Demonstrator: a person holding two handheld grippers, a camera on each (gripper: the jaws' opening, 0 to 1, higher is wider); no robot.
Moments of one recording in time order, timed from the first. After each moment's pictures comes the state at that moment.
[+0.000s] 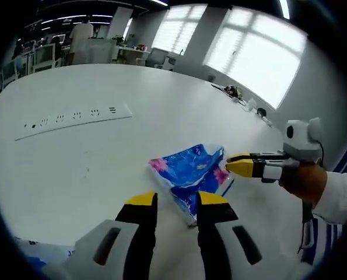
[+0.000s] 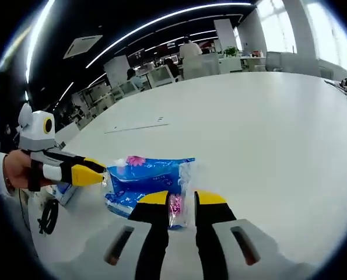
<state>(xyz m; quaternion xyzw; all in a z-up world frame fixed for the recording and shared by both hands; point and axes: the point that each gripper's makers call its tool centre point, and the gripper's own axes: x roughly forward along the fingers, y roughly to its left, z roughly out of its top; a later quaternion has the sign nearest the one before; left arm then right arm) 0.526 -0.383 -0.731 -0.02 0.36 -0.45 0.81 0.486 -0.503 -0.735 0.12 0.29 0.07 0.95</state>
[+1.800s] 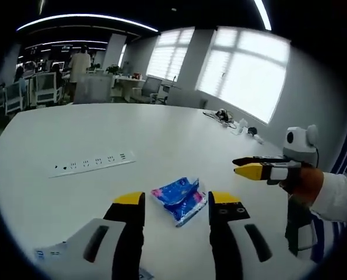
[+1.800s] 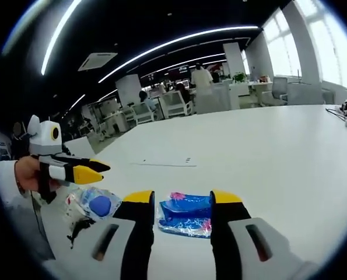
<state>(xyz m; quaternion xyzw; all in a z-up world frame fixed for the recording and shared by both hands) 0.506 -0.326 -0.602 -0.03 0.27 -0.47 0.84 0.455 -0.463 -0.603 0.11 0.20 0.09 0.97</state>
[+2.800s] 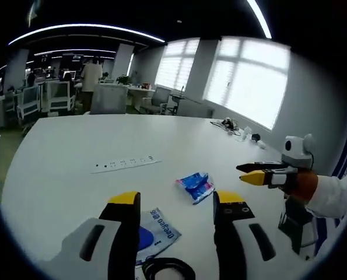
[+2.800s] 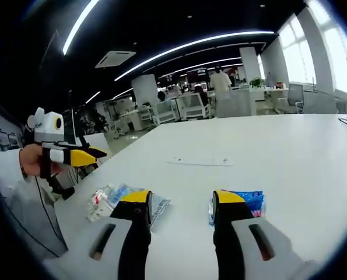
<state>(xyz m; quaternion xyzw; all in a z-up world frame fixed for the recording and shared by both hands) 0.478 -0.181 -0.553 -0.04 0.24 -0.44 0.87 0.422 -0.350 -0.575 0.09 0.19 0.14 0.97</state>
